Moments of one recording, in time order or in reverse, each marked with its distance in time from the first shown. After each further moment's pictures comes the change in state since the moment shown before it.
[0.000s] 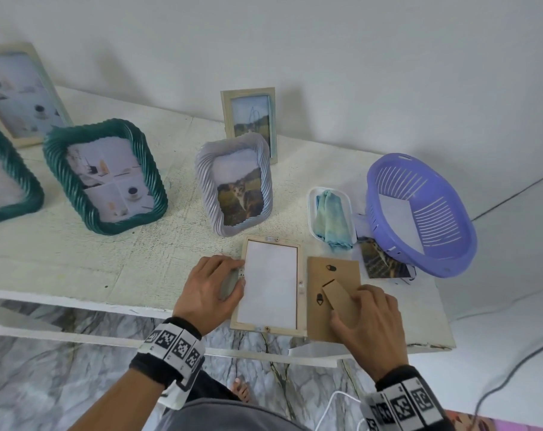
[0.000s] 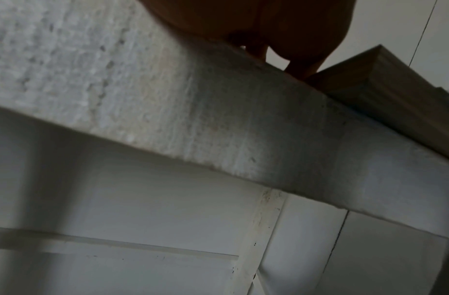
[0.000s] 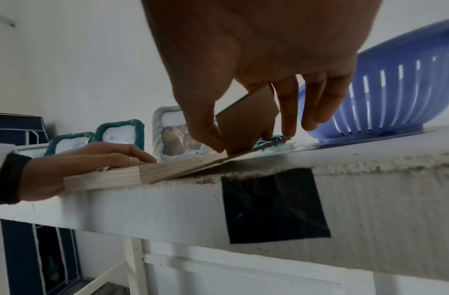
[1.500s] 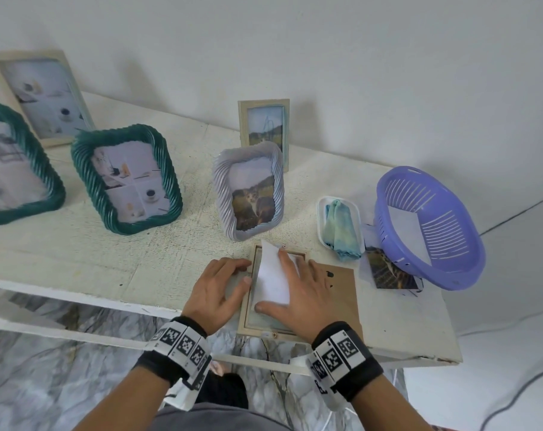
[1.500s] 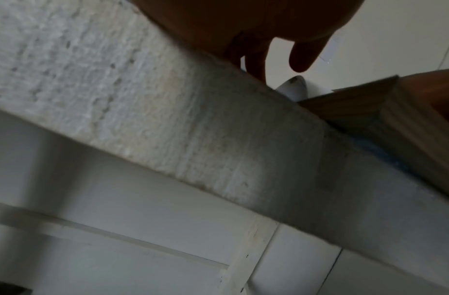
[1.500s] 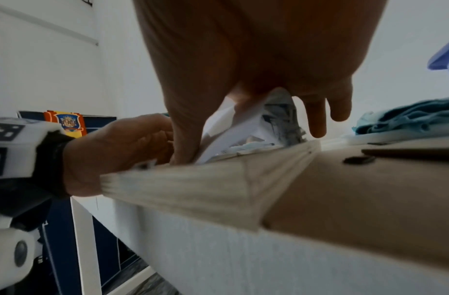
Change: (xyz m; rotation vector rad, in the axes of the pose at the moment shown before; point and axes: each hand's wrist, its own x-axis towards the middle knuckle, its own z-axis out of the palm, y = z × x) left_hand 0.001 0.002 -0.014 -0.192 -0.050 -0.086; right_hand 0.039 -0.112 0.014 0.016 -0.359 -0.246
